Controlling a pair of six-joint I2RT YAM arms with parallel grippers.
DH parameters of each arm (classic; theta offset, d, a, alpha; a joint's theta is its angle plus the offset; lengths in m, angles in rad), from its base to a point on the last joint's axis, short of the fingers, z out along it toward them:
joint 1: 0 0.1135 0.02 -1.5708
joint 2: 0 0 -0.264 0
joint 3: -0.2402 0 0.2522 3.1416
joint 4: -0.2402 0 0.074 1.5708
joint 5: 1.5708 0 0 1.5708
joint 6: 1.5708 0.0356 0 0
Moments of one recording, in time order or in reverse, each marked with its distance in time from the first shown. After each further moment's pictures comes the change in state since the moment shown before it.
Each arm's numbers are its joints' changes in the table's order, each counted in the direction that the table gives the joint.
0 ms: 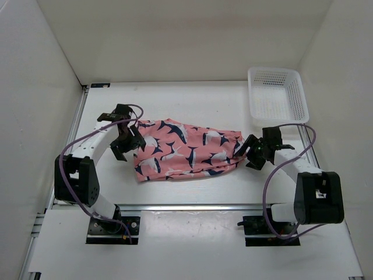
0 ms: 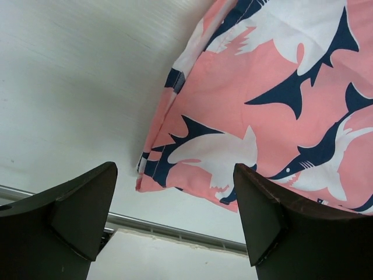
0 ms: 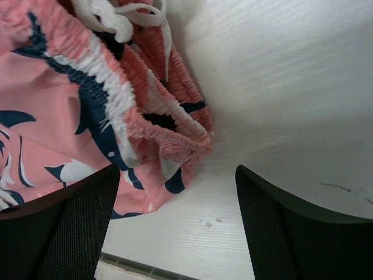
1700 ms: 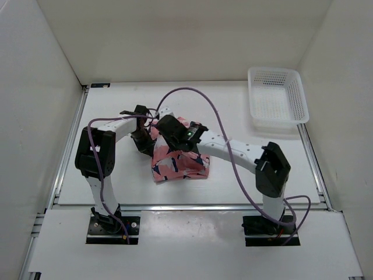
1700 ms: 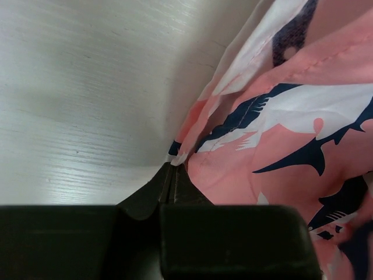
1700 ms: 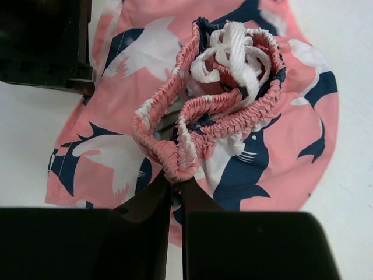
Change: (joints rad) left arm -0.080 0.356 -0.103 0.164 0.160 0.003; right arm 0.974 0.519 -0.946 -0.236 0.667 -0.395
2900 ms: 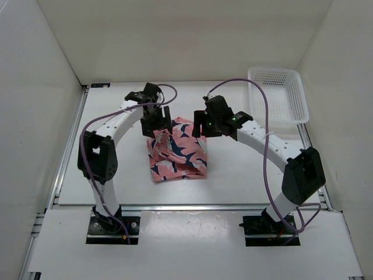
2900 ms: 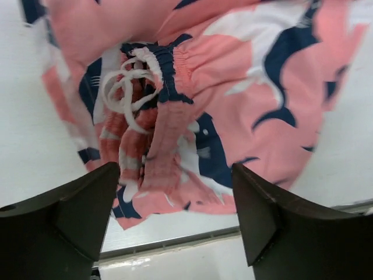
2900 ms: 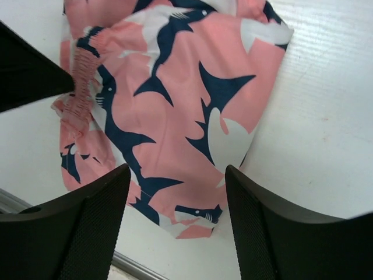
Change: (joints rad) left arm -0.101 -0.051 -0.356 -0.150 0.014 0.196; right arm -0.376 -0.249 0.282 0.086 -0.409 0.216
